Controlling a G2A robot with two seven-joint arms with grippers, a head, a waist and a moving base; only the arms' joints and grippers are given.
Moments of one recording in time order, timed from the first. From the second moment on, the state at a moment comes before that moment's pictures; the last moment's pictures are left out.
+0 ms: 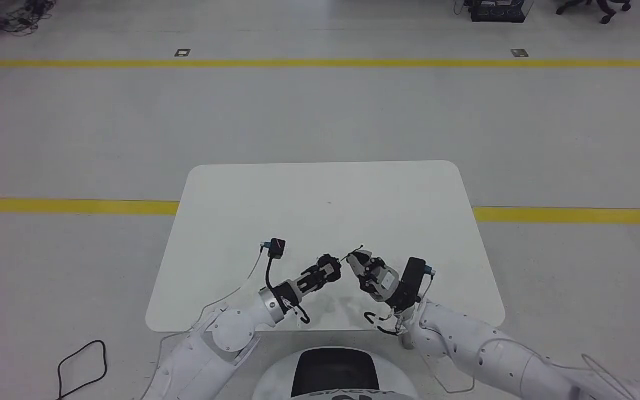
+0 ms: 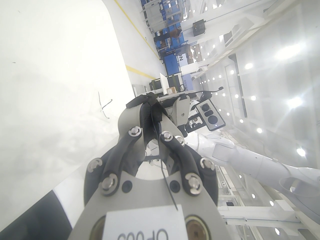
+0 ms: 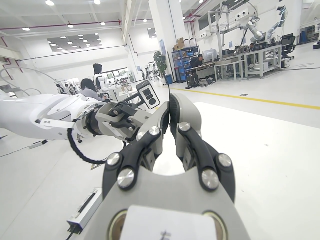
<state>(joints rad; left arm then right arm) 1.59 -1.11 -0.96 -1.62 -0.01 -0.34 -0.31 -1.16 -0.98 0.28 -1.24 -0.82 -0.34 -1.06</state>
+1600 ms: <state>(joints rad) 1.59 -1.11 -0.96 -1.62 -0.01 -0.34 -0.31 -1.14 -0.99 0.24 -1.22 -0.83 -0.34 -1.08</state>
